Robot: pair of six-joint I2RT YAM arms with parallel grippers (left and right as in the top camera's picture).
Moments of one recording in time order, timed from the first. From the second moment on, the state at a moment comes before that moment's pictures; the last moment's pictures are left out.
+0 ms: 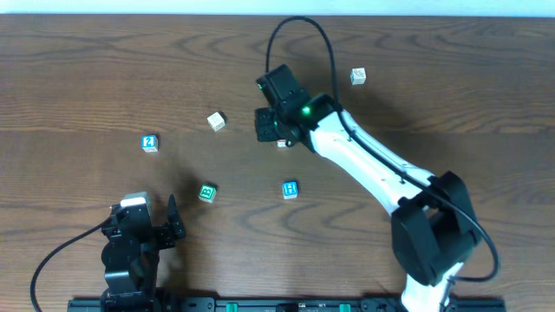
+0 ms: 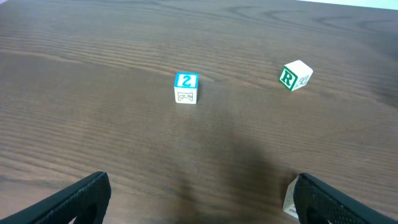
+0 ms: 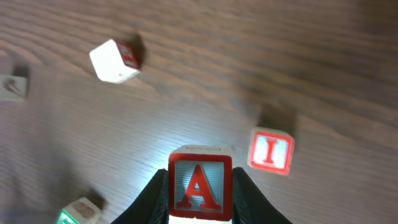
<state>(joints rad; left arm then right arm) 0.08 0.01 0.15 -0.57 -0.04 -0.06 0.65 1.96 1.58 -0.69 -0.03 0.50</state>
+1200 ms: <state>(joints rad) 0.08 0.01 0.15 -0.57 -0.04 -0.06 0.69 2.18 1.73 -0.79 0.10 0.53</state>
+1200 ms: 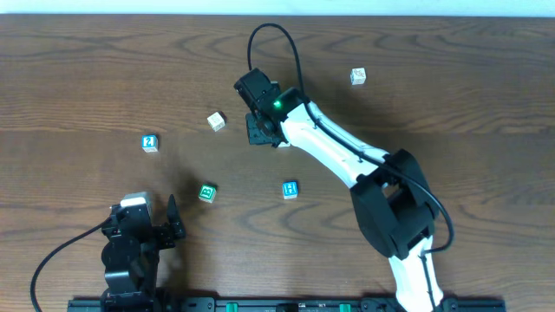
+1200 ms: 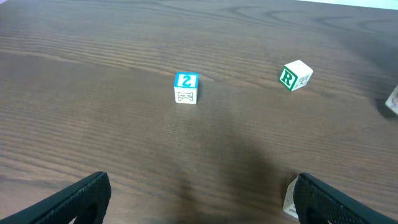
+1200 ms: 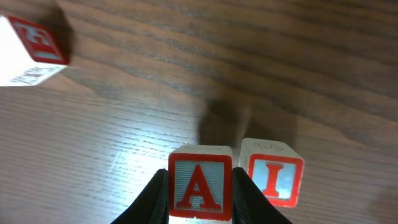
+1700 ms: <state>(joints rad) 0.08 0.01 0.15 -0.57 -0.04 -0.06 0.68 2.20 1.73 -0.79 0.09 0.54</state>
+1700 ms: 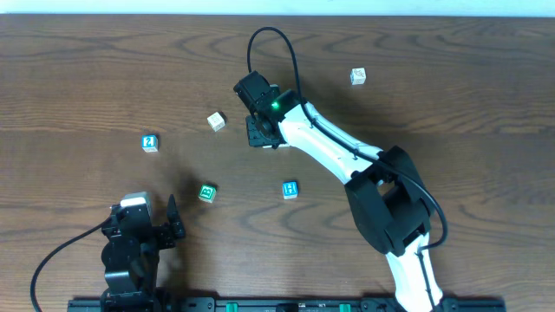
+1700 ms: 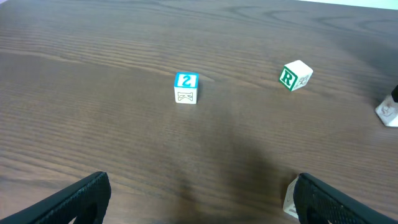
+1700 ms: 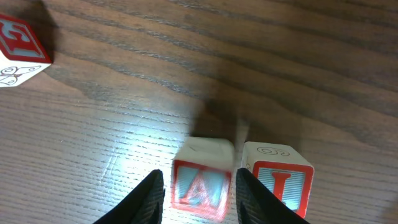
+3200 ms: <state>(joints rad) 0.08 0.01 0.15 -0.57 -0.04 -0.06 0.74 2.17 1.78 -1.02 0.04 0.44</state>
